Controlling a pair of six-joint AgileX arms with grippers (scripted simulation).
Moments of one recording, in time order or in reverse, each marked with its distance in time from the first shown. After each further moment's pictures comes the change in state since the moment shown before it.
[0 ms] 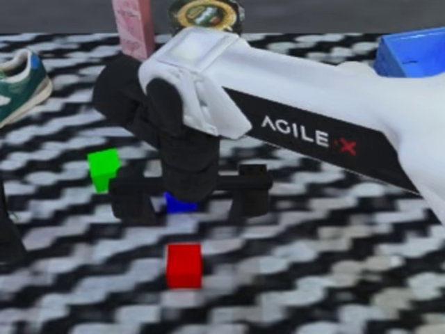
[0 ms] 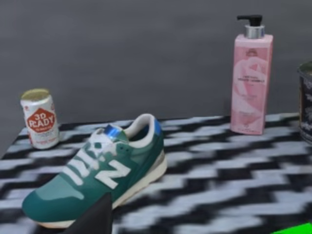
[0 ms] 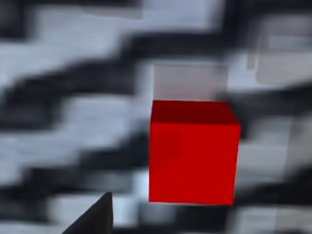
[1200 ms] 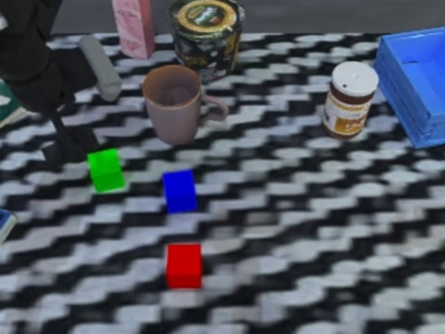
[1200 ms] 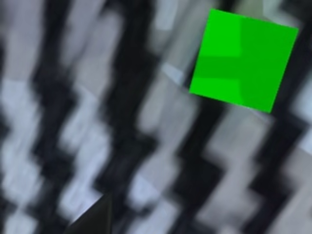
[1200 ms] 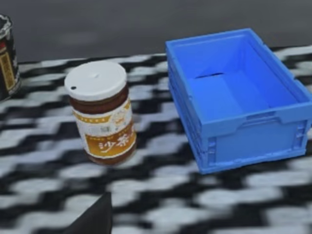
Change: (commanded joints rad) left arm -0.180 1.769 1.394 -0.927 0.002 0.848; right arm -0.775 -1.926 -1.708 0.986 0.038 -0.793
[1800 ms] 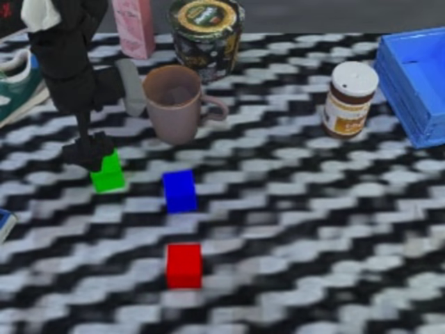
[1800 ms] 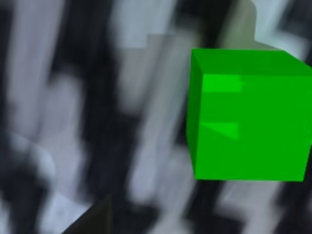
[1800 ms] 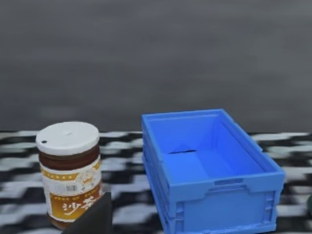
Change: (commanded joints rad) left arm -0.034 0.330 0.288 -0.167 0.003 0.165; right arm -0.141 -0.330 -0.312 0.267 -0.103 -0.118
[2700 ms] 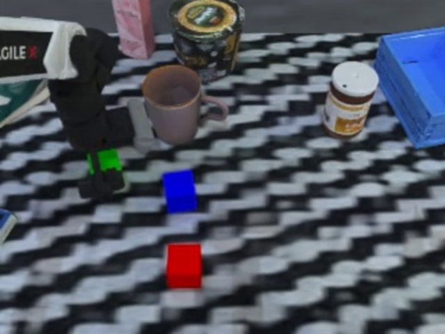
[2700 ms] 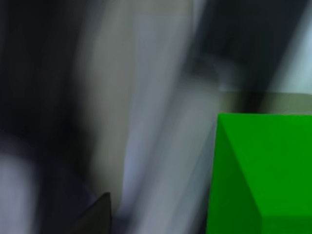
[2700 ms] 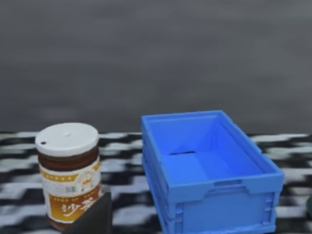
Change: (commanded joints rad) left arm 0.001 0.099 -0.167 0.266 0.001 0.003; right arm 0.000 0.000 0.000 0.000 0.000 0.000
